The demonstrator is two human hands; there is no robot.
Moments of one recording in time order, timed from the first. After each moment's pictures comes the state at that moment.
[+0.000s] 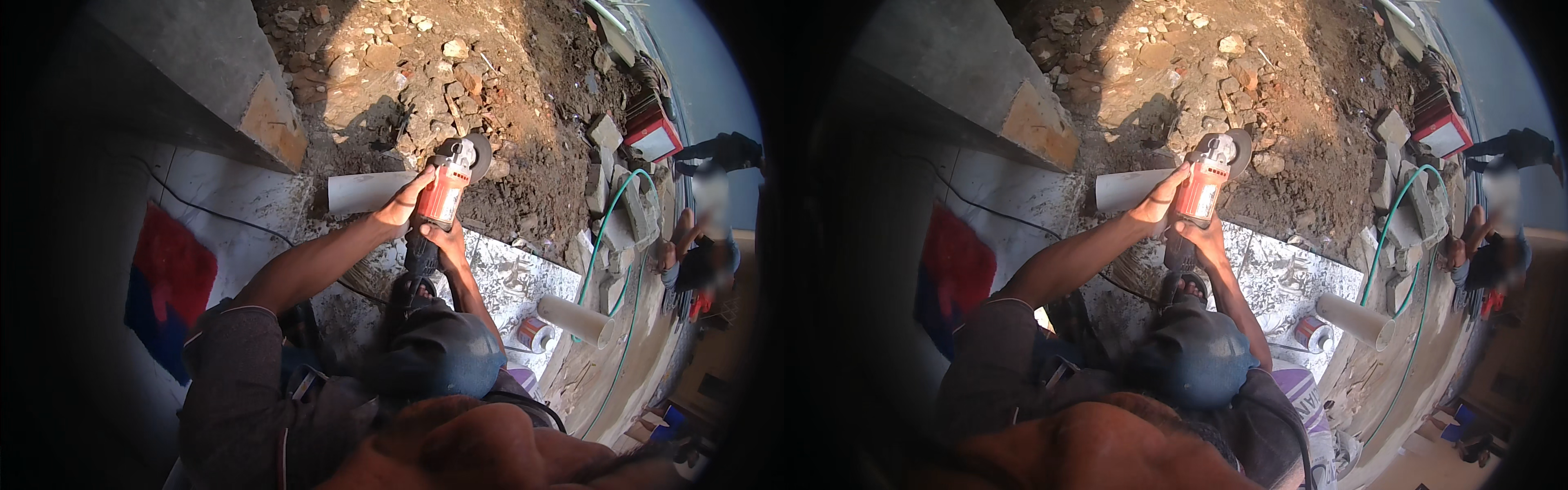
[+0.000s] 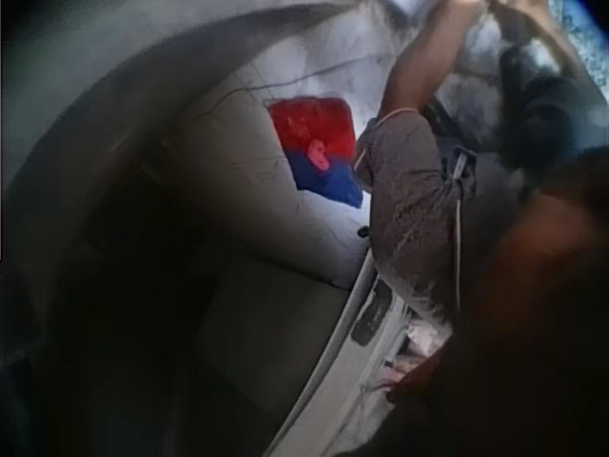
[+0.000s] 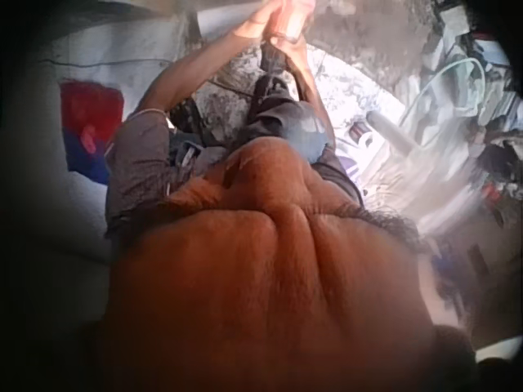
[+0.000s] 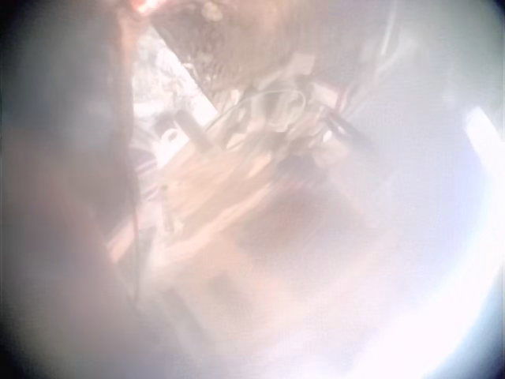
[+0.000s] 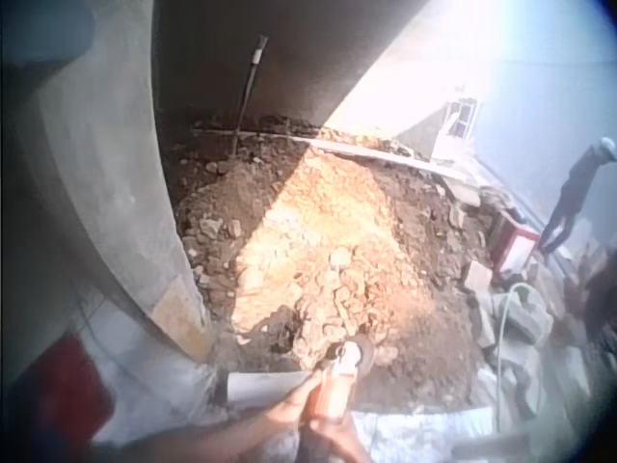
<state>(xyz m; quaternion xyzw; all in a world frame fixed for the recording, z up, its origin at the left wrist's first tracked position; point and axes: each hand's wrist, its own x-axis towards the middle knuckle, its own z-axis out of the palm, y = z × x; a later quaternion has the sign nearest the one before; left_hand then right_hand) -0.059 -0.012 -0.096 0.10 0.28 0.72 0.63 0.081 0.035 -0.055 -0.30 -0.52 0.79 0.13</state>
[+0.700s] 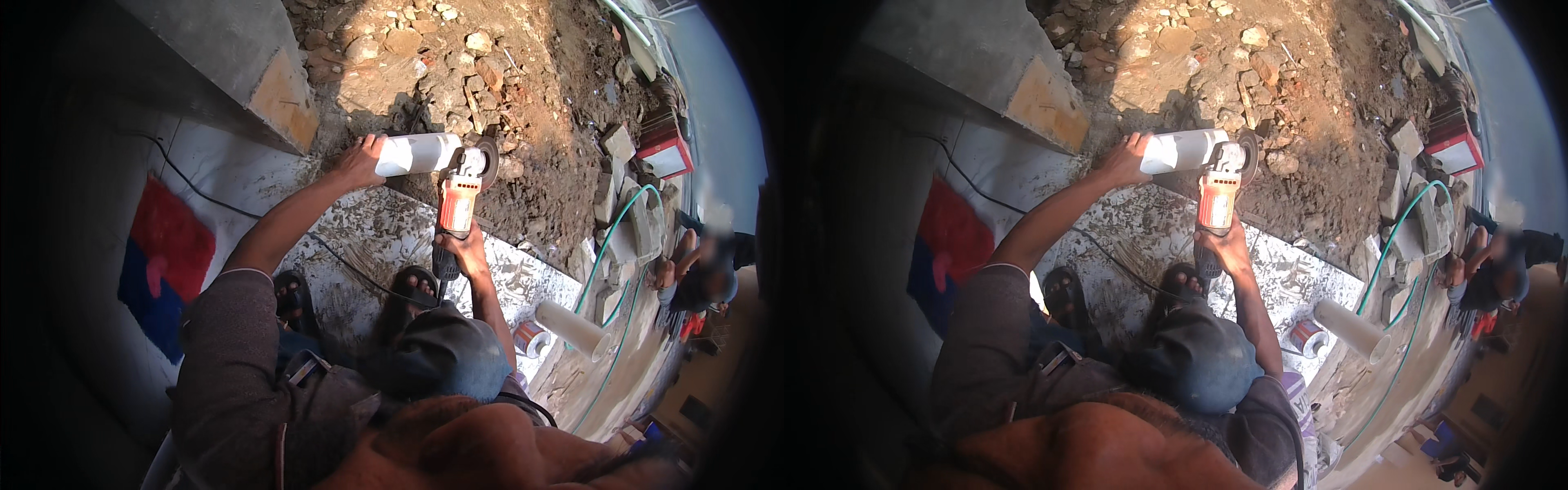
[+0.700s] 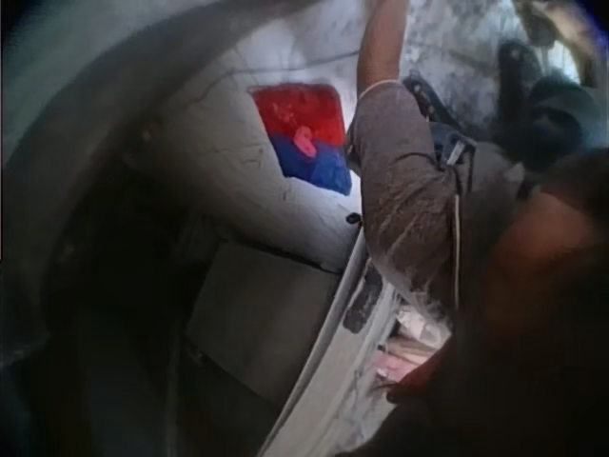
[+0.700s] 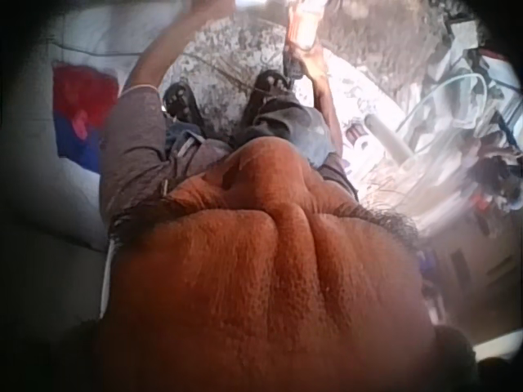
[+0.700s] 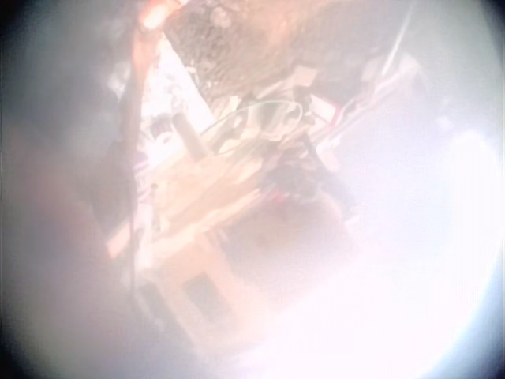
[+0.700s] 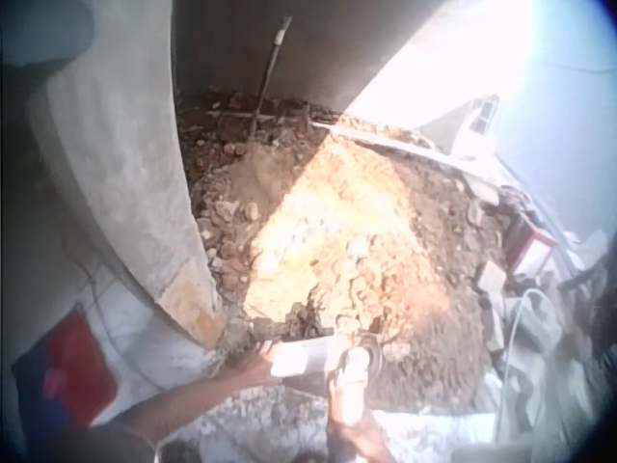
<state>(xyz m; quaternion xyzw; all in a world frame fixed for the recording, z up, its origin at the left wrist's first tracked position) -0.161 -0.072 -0.155 0.46 0.85 0.17 0.20 0.111 0.072 -0.077 -0.33 -0.67 0.66 0.01</state>
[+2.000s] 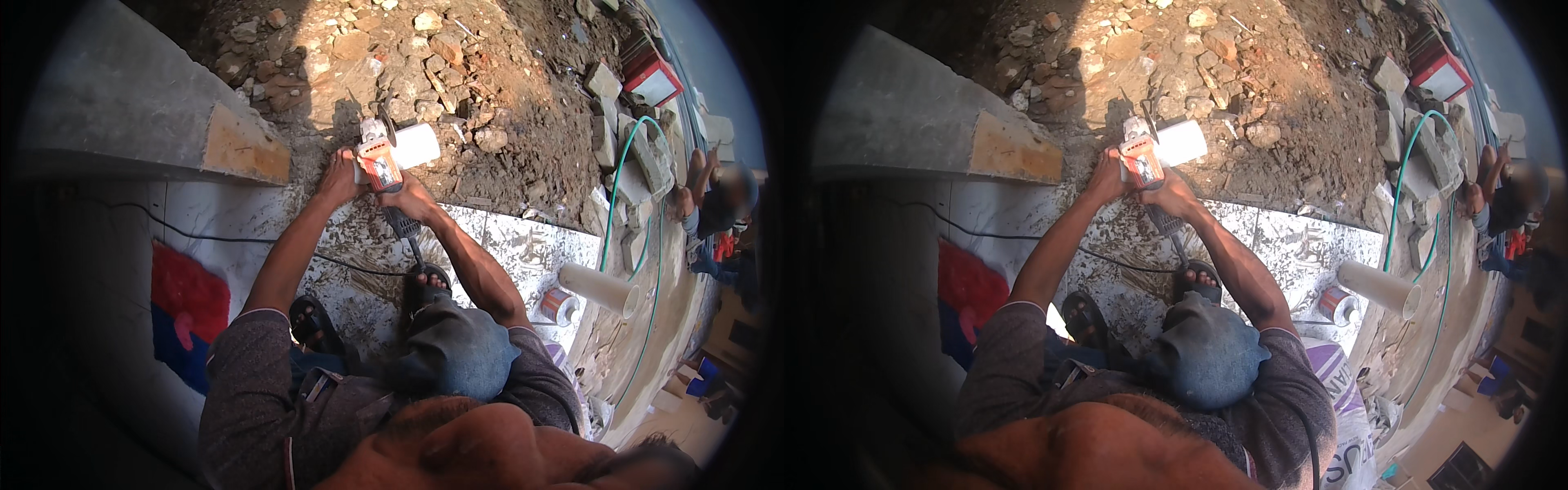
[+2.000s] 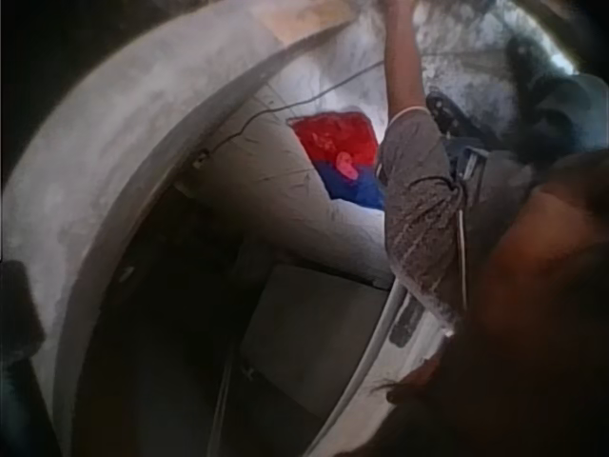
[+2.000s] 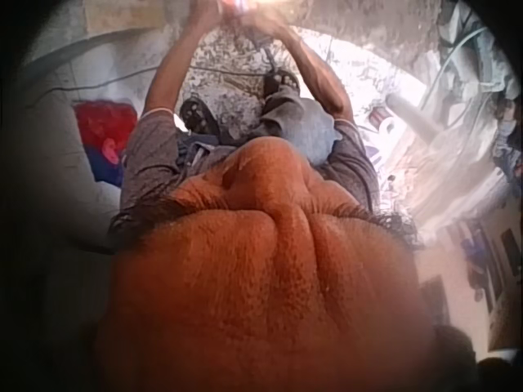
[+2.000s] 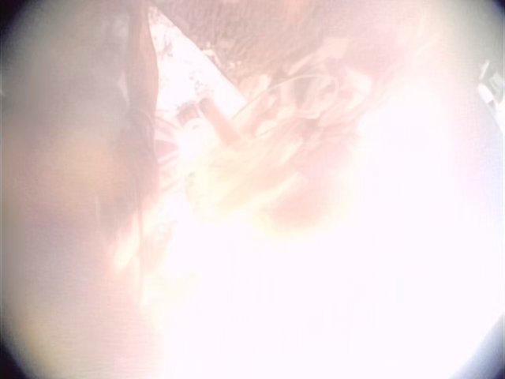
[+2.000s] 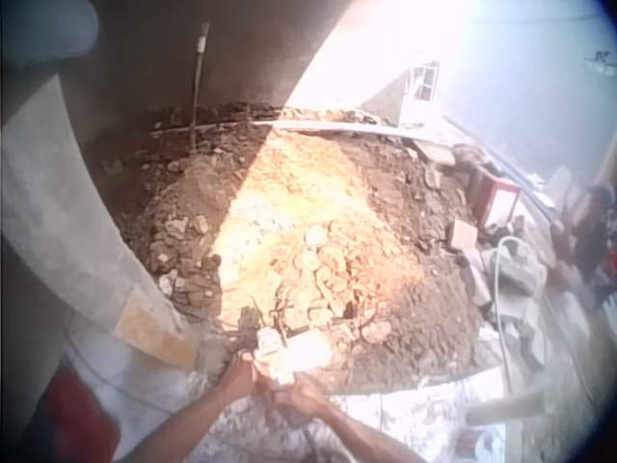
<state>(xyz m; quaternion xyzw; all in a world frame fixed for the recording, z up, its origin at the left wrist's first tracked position) -0.168 -0.058 -0.210 0.47 0.83 0.20 0.21 0.004 0.069 -0.112 -0.27 -0.69 0.67 -0.08</state>
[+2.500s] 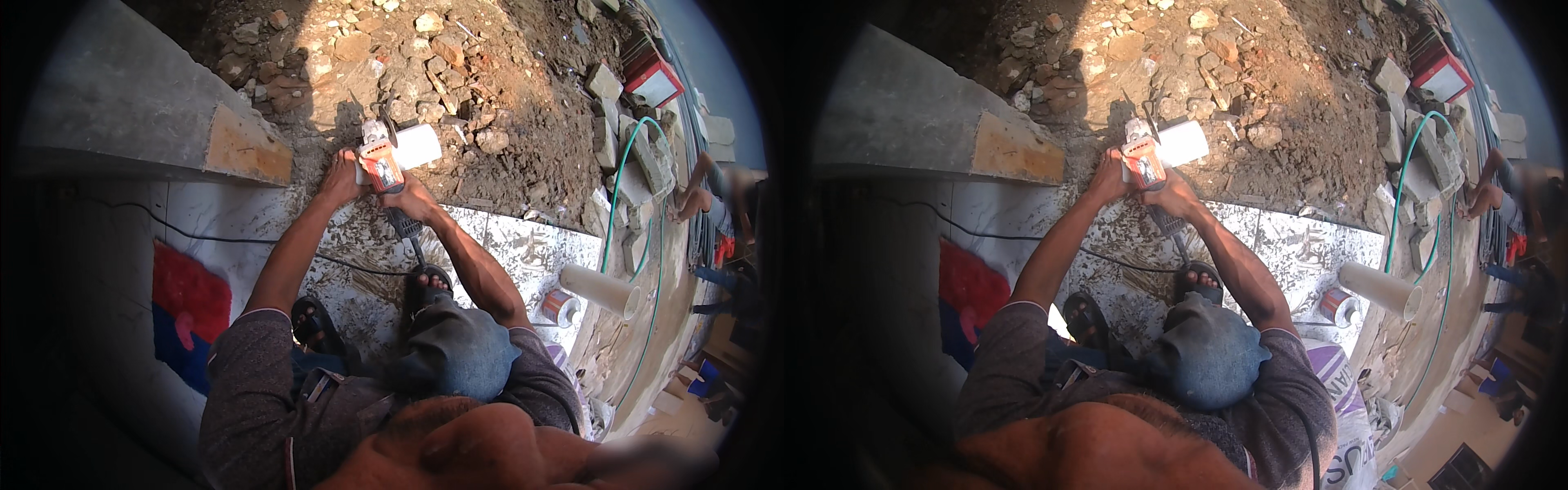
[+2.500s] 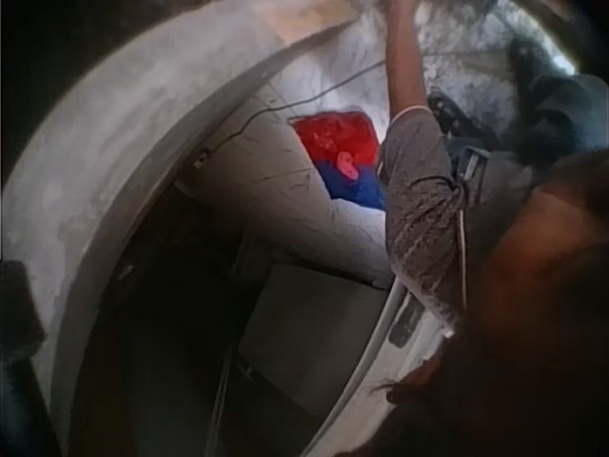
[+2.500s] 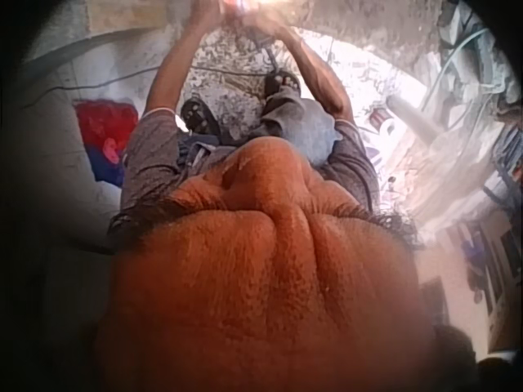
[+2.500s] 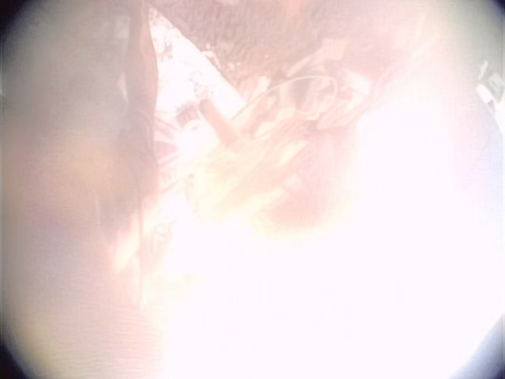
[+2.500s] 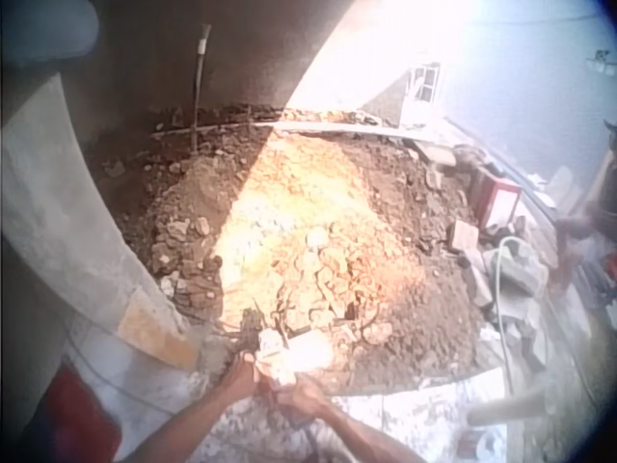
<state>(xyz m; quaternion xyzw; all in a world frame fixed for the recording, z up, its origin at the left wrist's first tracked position) -0.164 -0.055 -0.206 0.47 0.84 0.20 0.19 0.005 0.070 -0.102 -0.27 -0.70 0.66 -0.08</state>
